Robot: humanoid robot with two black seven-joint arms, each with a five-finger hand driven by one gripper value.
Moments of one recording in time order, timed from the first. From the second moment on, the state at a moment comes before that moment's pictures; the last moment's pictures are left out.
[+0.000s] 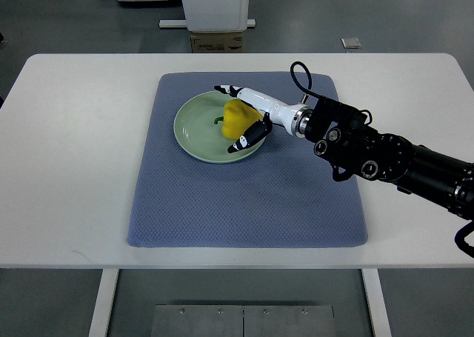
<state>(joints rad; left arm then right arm) 0.01 0.00 -0.11 -0.22 0.09 0.18 -0.17 1.18 0.00 -0.04 0.64 -0.80 -0.02 0.26</state>
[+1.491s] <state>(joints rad) 0.01 0.00 -0.11 -0.22 0.09 0.18 -0.17 0.95 -0.15 0.58 0.64 -0.56 -0.02 0.19</state>
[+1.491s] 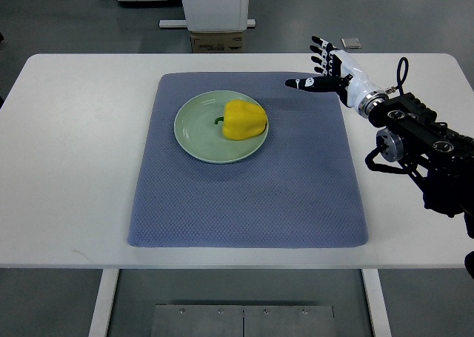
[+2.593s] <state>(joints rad) 0.01 0.00 -0.11 -0.22 0.09 0.18 -0.17 0.80 -0.14 0.88 0.64 -0.43 -0.05 0.19</state>
